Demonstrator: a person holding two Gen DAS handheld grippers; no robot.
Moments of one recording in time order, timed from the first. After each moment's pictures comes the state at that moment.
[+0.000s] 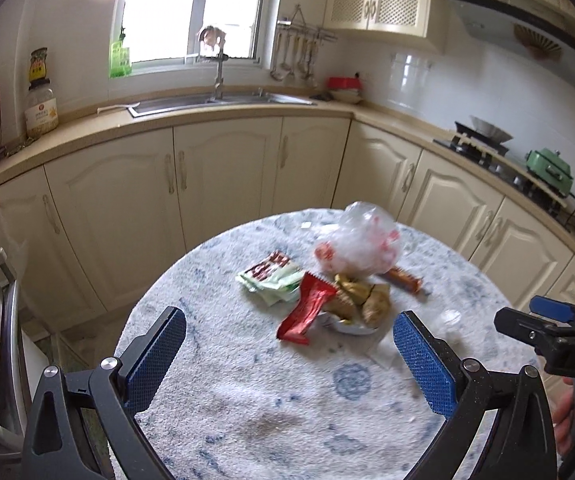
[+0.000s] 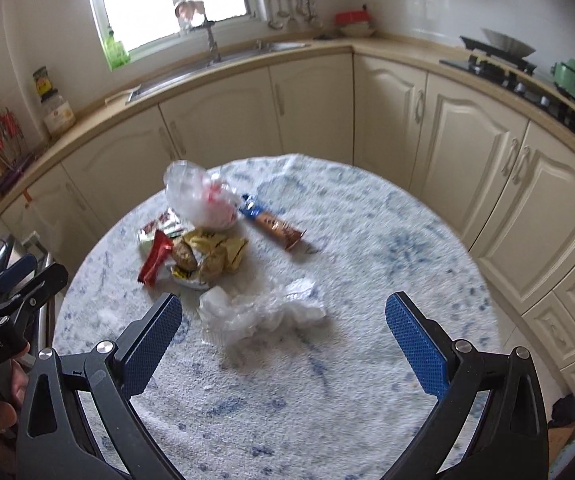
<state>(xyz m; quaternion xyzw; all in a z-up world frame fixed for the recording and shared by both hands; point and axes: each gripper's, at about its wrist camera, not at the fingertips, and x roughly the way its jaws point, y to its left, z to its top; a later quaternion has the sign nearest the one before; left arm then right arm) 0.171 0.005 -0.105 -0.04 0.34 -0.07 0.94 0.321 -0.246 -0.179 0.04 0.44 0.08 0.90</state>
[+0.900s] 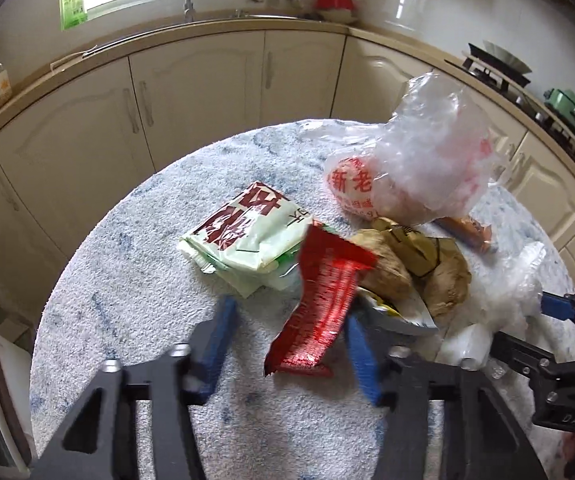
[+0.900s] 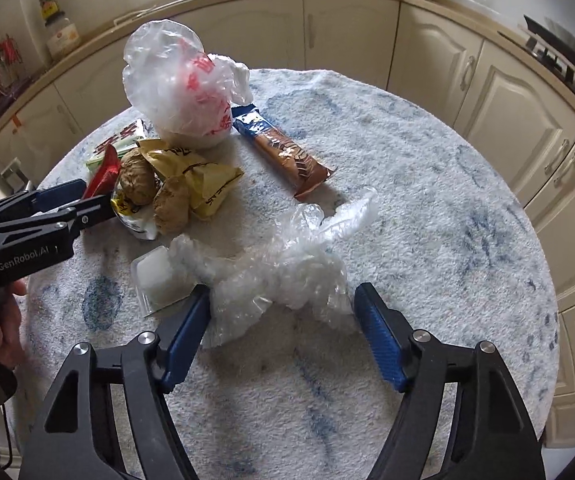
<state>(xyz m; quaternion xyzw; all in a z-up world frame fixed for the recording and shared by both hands) 0.387 -0.028 -0.184 -0.01 0.46 -0.09 0.89 0.379 -0.229 -0.265 -0.03 0.51 0.12 0.85</state>
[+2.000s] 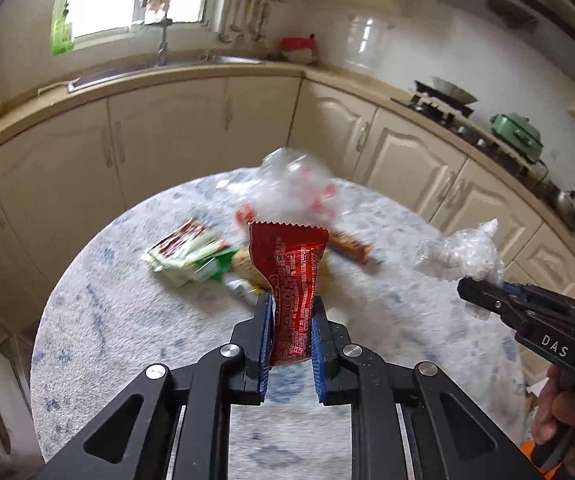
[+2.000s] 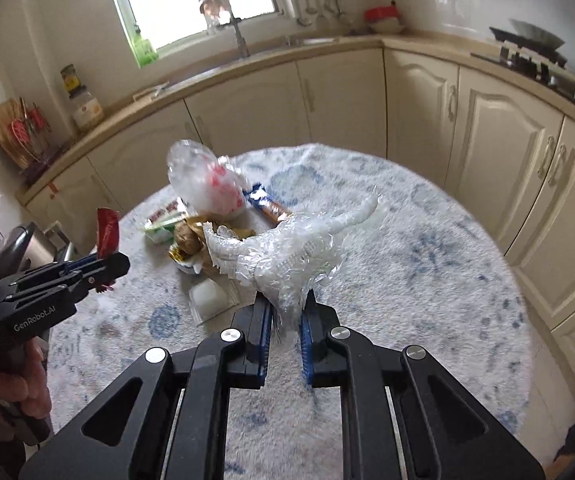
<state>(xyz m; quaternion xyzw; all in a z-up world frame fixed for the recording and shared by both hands) 0.361 -0.050 -0.133 -0.05 0.38 -0.16 0.91 0.319 -0.283 -0.190 0.07 0.40 0.14 0.90</state>
